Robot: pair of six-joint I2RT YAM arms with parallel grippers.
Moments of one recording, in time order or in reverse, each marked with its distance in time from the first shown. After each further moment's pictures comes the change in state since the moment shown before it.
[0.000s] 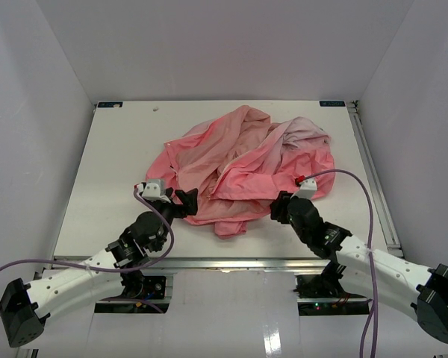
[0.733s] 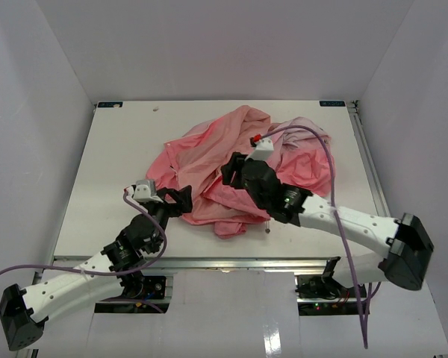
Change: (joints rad) left arm 0.000 -0.055 -0.001 -0.023 -0.071 -0.045; right arm 0.193 0.429 0.563 0.007 0.071 0.042
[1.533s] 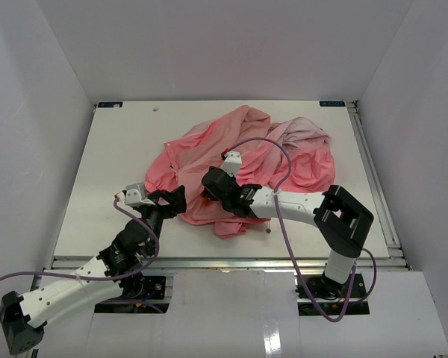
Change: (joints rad) left arm 0.000 -0.101 -0.037 -0.031 -0.071 -0.040; right arm 0.037 0.506 0.211 -0.047 -0.001 0.259
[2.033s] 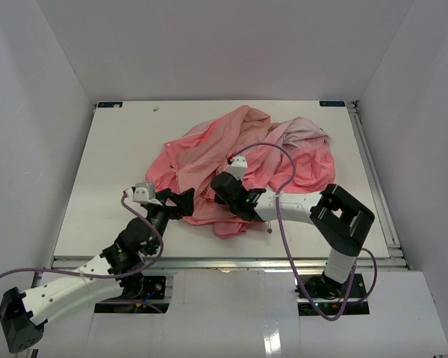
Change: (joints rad) left arm 0.000 0.053 -0.007 0.076 0.163 0.038; right arm -0.039 -0.002 -0.134 0.128 -0.029 -0.056
